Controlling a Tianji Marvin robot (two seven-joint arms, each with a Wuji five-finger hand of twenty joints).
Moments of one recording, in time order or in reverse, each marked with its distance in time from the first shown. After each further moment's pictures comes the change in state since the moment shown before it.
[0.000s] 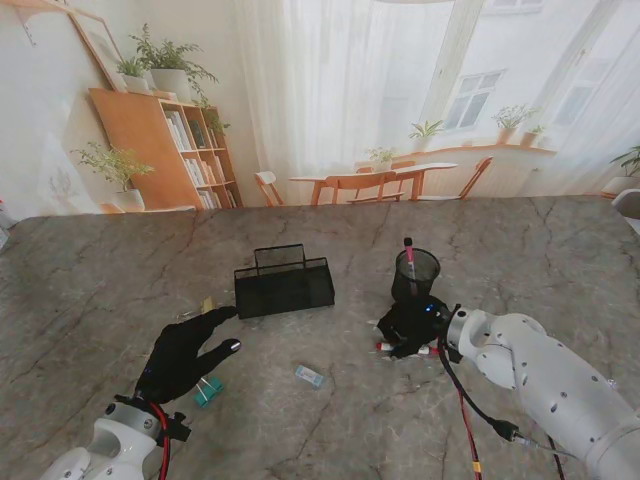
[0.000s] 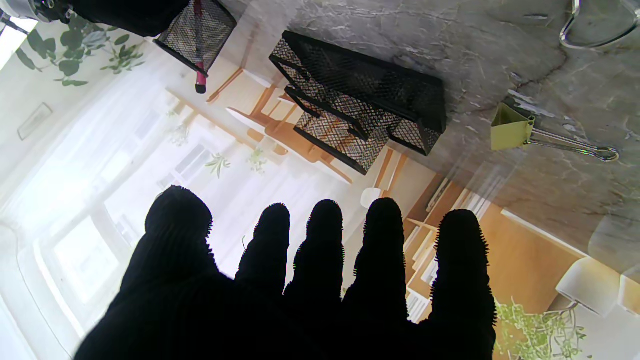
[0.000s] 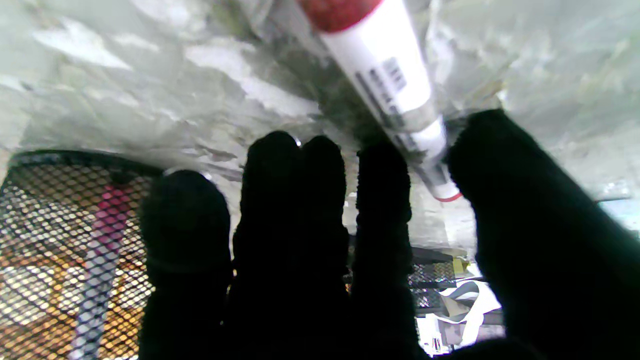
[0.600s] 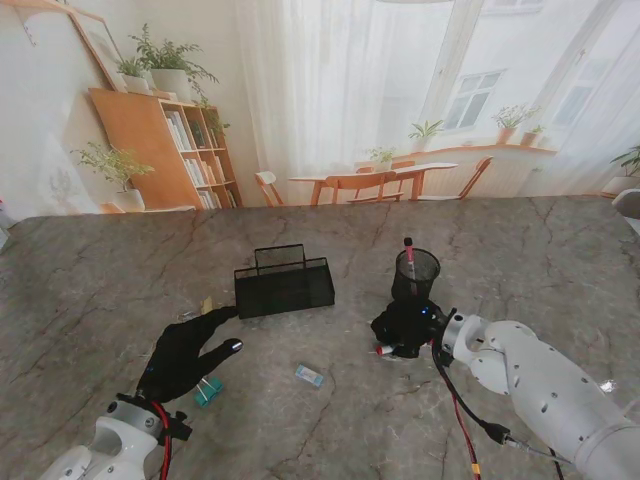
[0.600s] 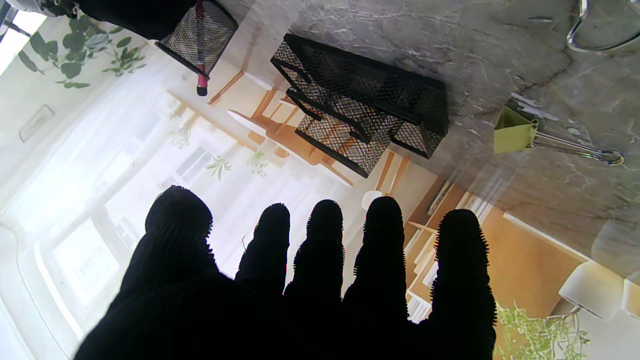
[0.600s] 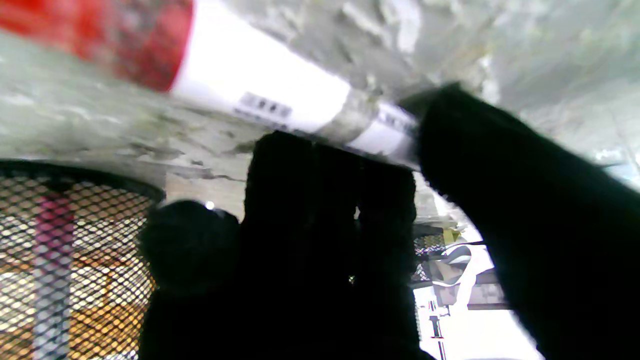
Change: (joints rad) left arm -0.007 0.001 0.004 0.001 -0.003 0.003 -0.010; right arm 0.013 -0.035 -0.027 0.071 0.047 -0.031 -0.097; left_hand 0.000 0.000 0.000 0.000 0.000 0.000 0.000 0.000 0.000 0.000 0.000 0.000 0.010 0.000 0.001 0.001 0.002 0.000 0.001 0.000; right_hand -0.079 -0.423 0.551 0.000 0.041 -0.031 0.042 0.142 0.107 -0.065 -0.001 0.045 0.097 -0.037 0.002 -0.036 0.085 -0.062 0.040 0.078
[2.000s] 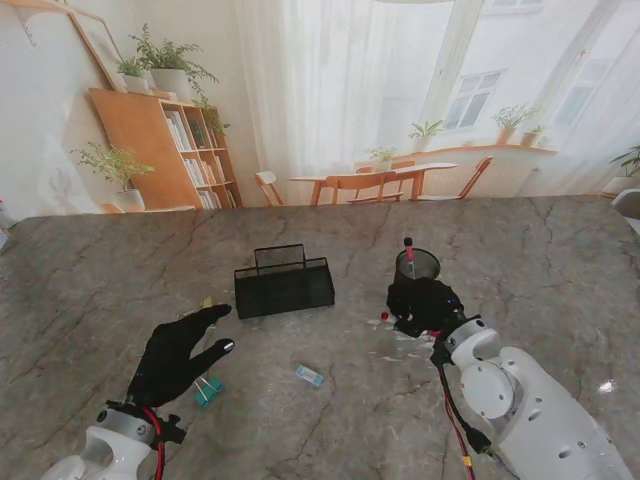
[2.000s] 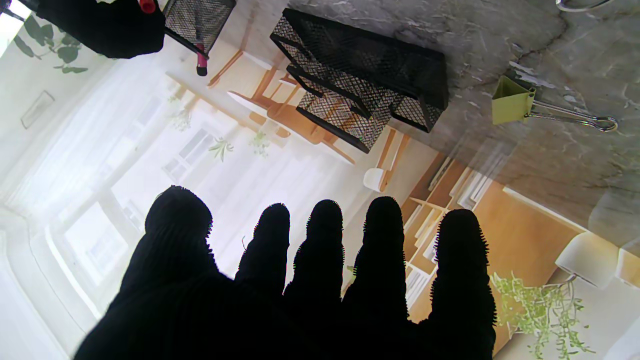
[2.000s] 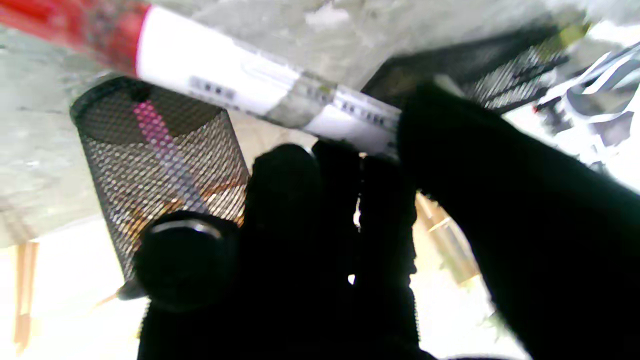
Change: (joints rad) left arm 0.045 -0.007 -0.027 -0.023 0.030 -0.023 0.069; right arm -0.322 -0.086 0.346 -0.347 0.263 0.344 0.054; left_hand 0.000 0.000 0.000 0.000 0.000 0.000 0.000 0.000 0.000 0.000 0.000 0.000 0.000 0.000 0.000 0.001 0.000 0.000 0.000 0.000; right_hand 0.050 -0.054 0.035 0.000 -0.007 -0.010 0.037 0.000 0.021 -0.005 -0.026 0.047 0.013 -0.014 0.095 0.006 0.014 -0.012 0.048 0.032
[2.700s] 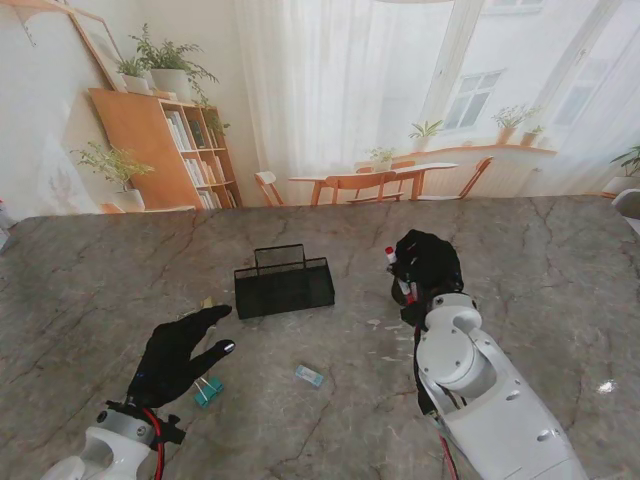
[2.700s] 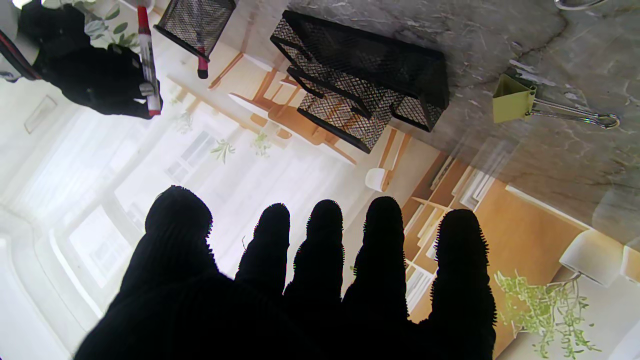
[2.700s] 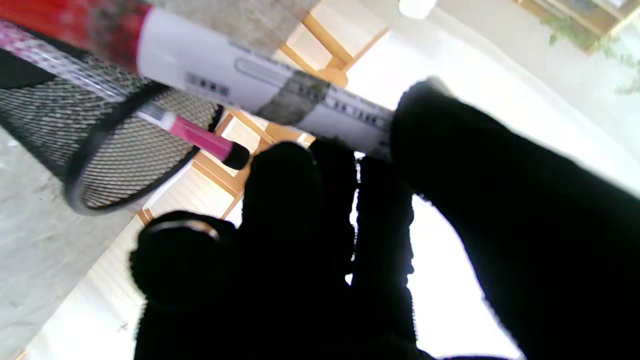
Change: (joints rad) left arm 0.001 0.000 -0.001 0.000 0.015 -0.003 0.001; right arm 0.026 -0.144 -0.012 -0.150 0.434 0.412 -0.236; left_hand 0.000 0.000 0.000 0.000 0.000 0.000 0.000 0.000 0.000 0.000 0.000 0.000 0.000 0.000 0.000 0.000 0.000 0.000 0.000 0.000; right_hand 0.013 0.000 0.000 0.000 -0.006 0.000 0.006 0.000 -0.011 0.009 -0.002 0.000 0.000 0.000 -0.010 0.000 0.000 0.000 0.000 0.000
